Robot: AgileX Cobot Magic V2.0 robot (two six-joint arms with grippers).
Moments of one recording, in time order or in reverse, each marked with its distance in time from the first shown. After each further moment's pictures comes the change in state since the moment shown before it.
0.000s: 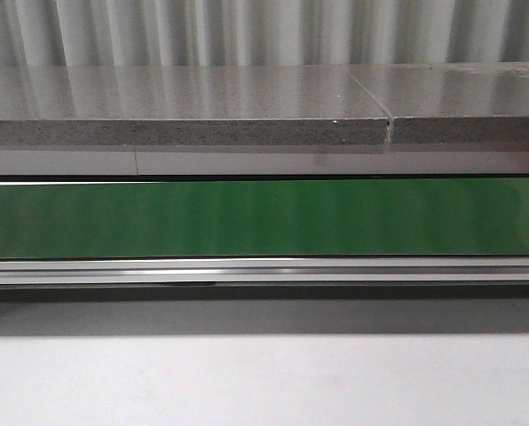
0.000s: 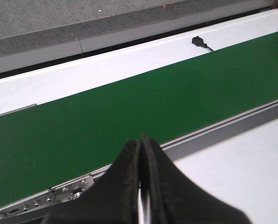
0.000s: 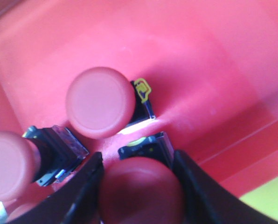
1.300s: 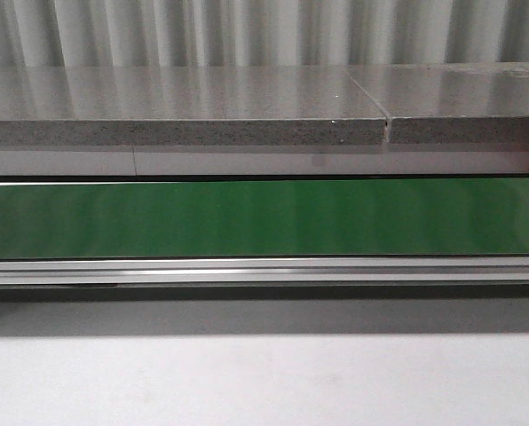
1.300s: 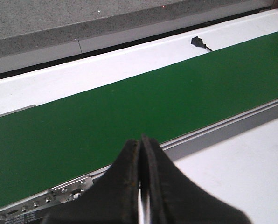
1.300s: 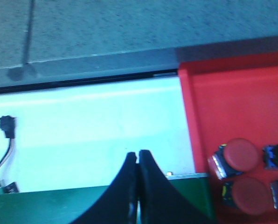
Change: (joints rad) left arm 0.000 0.000 0.000 0.000 0.000 0.000; right arm 0.357 -0.403 0.002 -0.007 0.107 -0.091
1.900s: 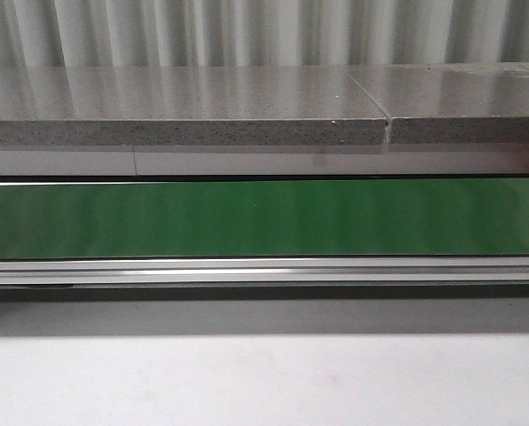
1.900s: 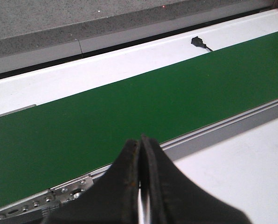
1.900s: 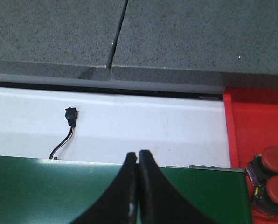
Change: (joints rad) left arm 0.000 0.000 0.000 0.000 0.000 0.000; right arm 0.173 -0.385 0.312 -0.028 -0.162 0.000
